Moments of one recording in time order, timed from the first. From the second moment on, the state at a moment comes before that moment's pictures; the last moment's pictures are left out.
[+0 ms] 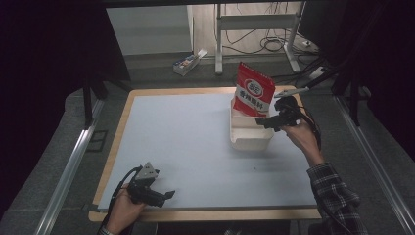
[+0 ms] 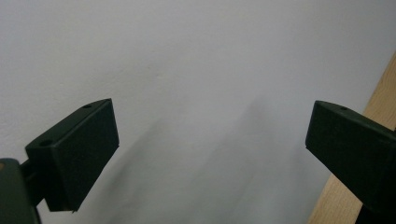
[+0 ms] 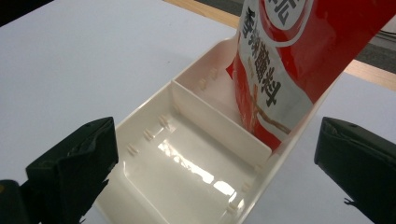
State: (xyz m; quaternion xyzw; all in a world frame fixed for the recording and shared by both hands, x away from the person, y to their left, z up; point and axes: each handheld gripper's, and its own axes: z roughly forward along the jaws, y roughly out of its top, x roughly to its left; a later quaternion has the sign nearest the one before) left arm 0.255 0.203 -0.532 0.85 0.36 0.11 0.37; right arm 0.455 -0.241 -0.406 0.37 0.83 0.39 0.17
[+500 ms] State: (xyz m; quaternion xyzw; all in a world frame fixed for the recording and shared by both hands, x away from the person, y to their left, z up) left arm 0.255 0.203 -0.532 0.85 0.36 0.11 0.37; right arm 0.418 -0.236 -0.407 0.34 0.83 0.40 0.17
